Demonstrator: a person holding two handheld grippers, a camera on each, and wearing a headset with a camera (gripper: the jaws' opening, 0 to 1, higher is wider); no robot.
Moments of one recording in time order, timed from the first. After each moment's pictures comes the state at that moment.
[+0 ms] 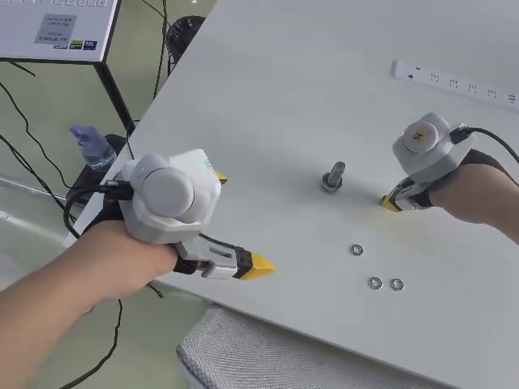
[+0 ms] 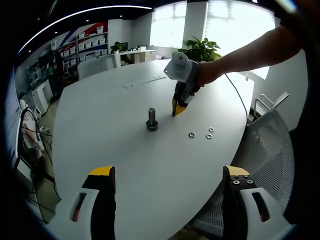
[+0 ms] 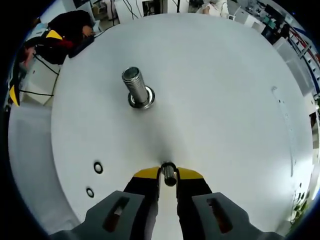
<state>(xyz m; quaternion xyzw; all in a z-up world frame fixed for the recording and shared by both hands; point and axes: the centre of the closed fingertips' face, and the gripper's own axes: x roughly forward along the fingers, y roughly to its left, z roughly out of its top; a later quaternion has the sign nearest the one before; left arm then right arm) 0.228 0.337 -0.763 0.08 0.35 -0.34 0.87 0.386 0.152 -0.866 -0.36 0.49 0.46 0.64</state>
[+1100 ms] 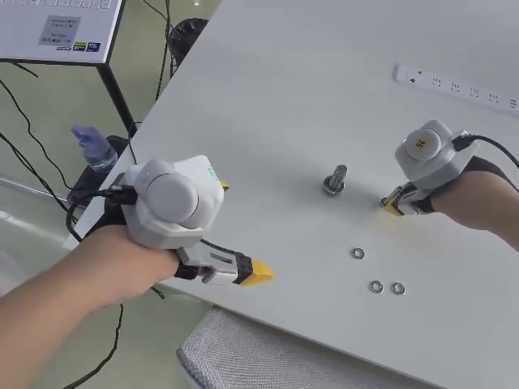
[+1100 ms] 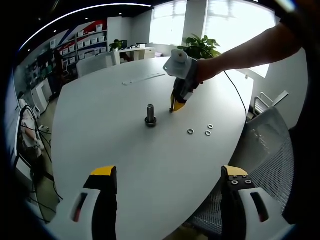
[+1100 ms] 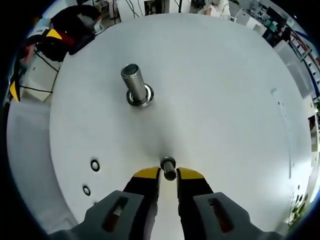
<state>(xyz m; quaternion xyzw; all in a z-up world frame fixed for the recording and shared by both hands) 0.225 0.340 -0.766 0.08 0.36 -0.34 0.86 0.389 0.154 -0.862 -0.37 0.49 0.46 0.64</state>
